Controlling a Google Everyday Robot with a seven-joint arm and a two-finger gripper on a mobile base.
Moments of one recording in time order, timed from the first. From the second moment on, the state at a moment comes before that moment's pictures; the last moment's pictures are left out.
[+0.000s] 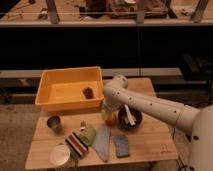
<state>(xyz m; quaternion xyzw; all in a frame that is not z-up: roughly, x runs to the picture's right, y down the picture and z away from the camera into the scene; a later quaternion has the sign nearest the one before) 0.022 0.142 0.847 -0.06 -0.31 -0.88 0.37</state>
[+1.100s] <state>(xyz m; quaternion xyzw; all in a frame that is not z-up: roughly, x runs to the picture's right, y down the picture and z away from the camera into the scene) 0.044 0.091 0.796 0.02 -0.29 -0.86 0.42</state>
